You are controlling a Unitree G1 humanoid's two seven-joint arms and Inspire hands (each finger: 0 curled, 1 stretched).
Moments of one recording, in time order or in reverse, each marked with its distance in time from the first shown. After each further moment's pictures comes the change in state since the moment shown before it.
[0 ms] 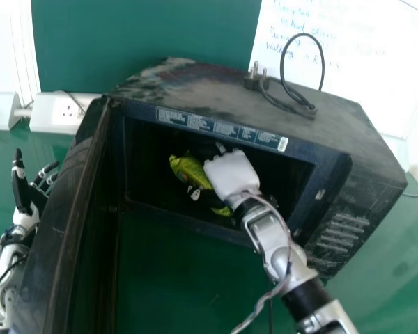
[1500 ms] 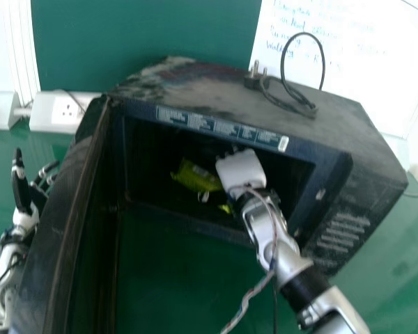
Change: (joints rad) left arm 0.000 0.002 0.002 0.000 -0.002 0.001 -0.011; right arm -0.040 -0.044 0.120 -0.068 0.103 0.194 0.293
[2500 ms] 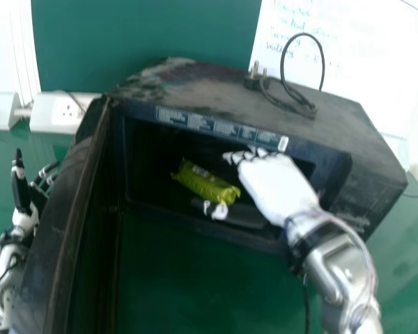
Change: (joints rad) left arm 0.000 0.012 0.007 0.019 -0.002 -0.001 -0.025; right arm 0.563 -0.189 -0.593 -1.111 0.324 -0.117 0.307
